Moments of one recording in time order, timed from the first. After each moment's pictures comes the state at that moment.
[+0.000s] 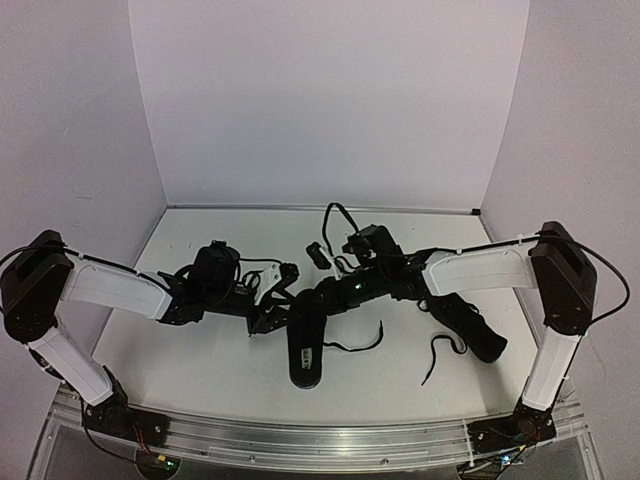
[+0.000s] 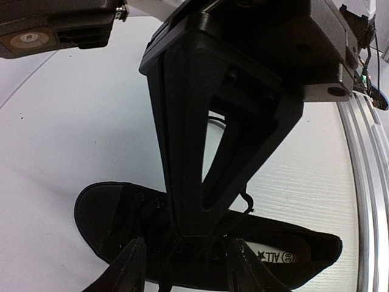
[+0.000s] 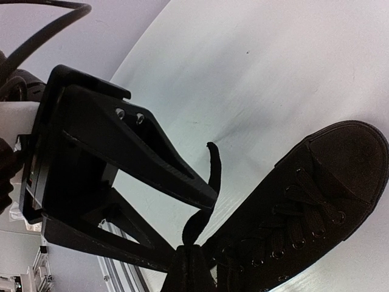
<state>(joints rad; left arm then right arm) -0.81 1.55 0.71 0.33 0.46 0.29 0.87 1.85 1.18 0.01 -0.52 0.46</state>
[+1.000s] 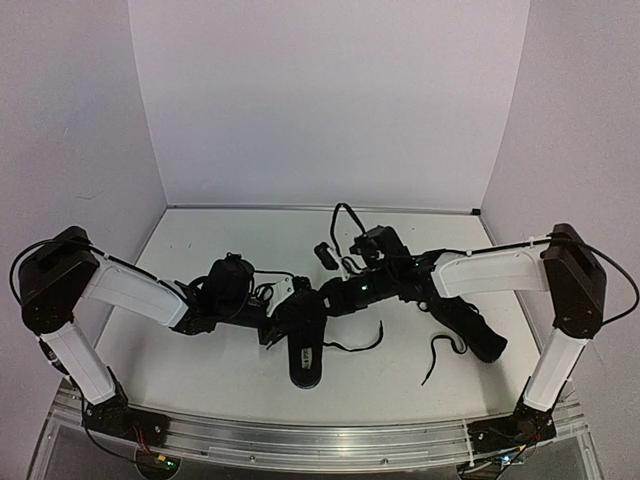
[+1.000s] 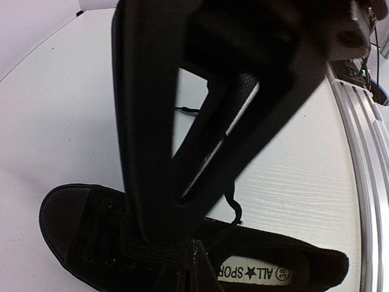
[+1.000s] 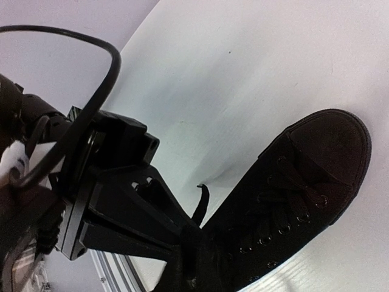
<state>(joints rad) -0.87 1.66 0.71 0.43 0.44 0.25 0.87 1.80 1.14 -0.01 -0.47 0.47</state>
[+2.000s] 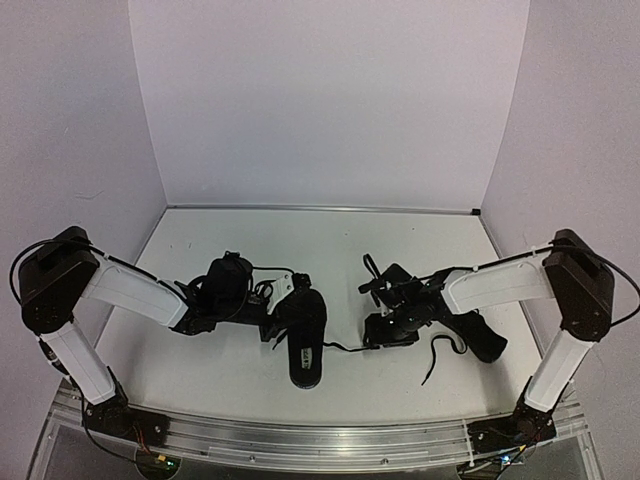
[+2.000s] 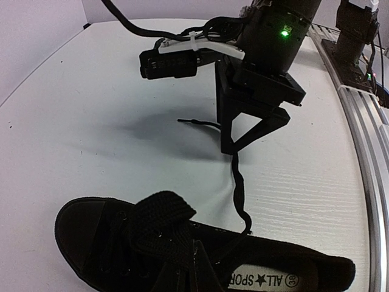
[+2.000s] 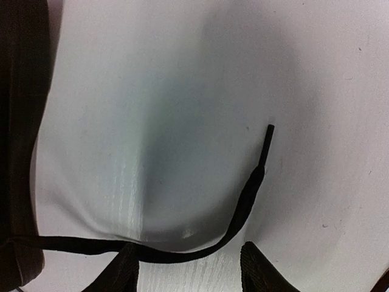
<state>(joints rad) -0.87 1.67 0.71 0.48 0.42 0.27 0.86 1.74 0.94 -0.36 0.03 0.65</state>
